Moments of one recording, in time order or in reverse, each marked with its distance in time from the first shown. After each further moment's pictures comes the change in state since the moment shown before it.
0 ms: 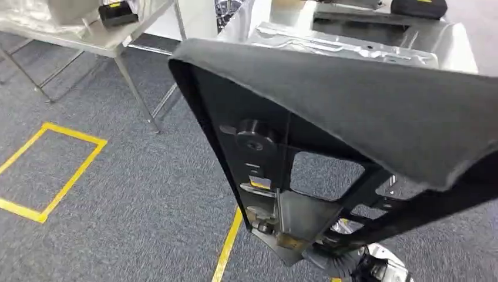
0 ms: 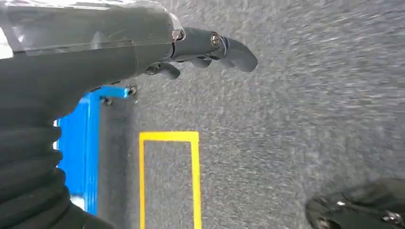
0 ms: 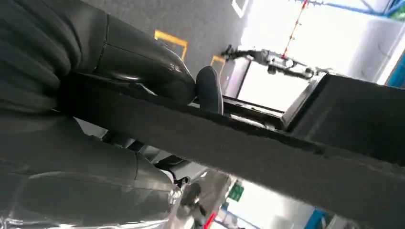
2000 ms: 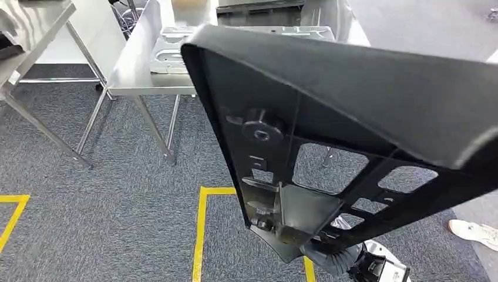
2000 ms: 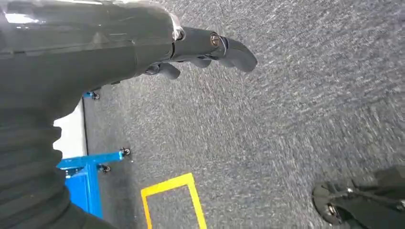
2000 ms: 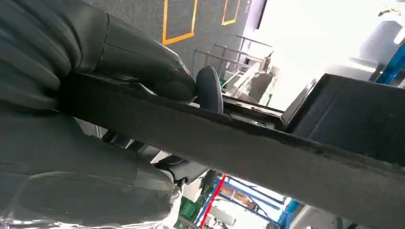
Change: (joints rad) left arm 0.001 -0.004 0.001 0.000 0.006 -0.028 0.000; right arm -0.014 0.018 -0.003 0.021 -0.001 0.001 -0.012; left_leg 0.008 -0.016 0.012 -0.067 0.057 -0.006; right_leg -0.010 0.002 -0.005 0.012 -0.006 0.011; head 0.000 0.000
